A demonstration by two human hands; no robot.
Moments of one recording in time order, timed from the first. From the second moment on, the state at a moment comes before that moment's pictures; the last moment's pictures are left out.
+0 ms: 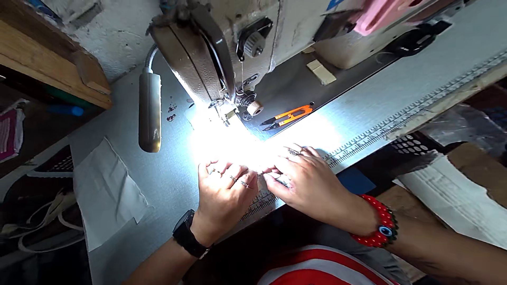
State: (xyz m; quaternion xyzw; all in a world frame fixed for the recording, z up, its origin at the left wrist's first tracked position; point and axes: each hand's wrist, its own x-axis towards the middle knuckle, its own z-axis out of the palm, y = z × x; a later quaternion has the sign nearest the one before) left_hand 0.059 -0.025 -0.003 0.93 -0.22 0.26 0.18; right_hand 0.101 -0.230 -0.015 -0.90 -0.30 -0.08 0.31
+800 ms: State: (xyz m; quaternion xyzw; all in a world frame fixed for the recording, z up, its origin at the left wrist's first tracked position) left_hand 0.056 -0.022 -0.003 0.95 -0.20 0.18 0.13; right_hand 0.109 -0.223 -0.009 -0.90 -0.30 -0.04 0.30
